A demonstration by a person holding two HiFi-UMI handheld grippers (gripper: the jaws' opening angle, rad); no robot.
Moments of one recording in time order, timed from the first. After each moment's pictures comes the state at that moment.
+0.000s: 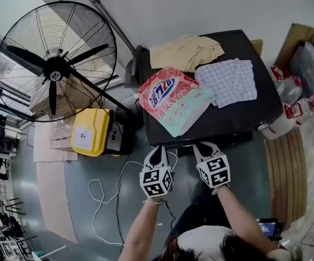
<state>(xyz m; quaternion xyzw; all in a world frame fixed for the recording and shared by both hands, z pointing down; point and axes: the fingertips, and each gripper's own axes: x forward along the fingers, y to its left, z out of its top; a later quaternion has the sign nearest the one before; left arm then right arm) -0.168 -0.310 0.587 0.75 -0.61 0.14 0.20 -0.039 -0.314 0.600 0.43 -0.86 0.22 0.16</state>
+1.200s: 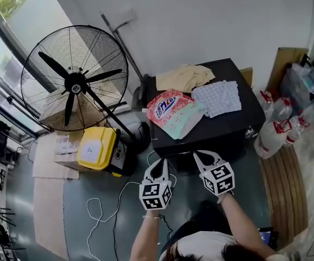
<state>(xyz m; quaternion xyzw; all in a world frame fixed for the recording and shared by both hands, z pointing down) -0.150 -0.226 0.485 0.80 -0.58 0.10 0.13 -0.029 -0.245 0.496 0.43 -0.89 0.15 0.11</state>
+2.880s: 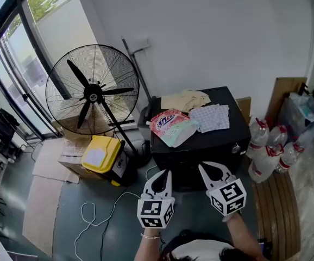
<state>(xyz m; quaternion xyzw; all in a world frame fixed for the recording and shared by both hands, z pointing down) -0.068 -0.103 0.339 0.81 -0.58 0.05 0.03 0.041 -0.126 0.338 0.40 -0.91 0.03 0.06</state>
